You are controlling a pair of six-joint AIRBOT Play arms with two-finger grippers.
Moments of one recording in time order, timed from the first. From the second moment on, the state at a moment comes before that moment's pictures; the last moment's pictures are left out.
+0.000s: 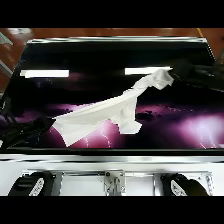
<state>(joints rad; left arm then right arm) 0.02 -0.50 0.55 1.08 -0.91 -1.79 -0.01 -1.05 1.30 -1.05 1.00 1.61</state>
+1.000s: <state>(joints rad) 0.28 -0.89 0.69 1.16 -0.98 -1.57 0.09 -1.46 1.28 -1.13 0.56 1.58</state>
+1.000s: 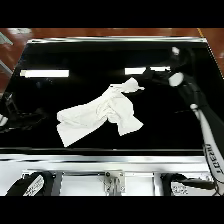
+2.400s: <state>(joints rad) 0.24 -1.17 0.37 0.71 -0.87 -1.38 0.08 -1.70 1.28 -1.02 1.13 1.41</state>
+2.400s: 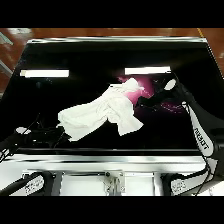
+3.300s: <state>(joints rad) 0.22 -1.09 0.53 0.69 -1.00 -1.25 0.16 -1.79 1.30 -0.83 1.05 1.35</state>
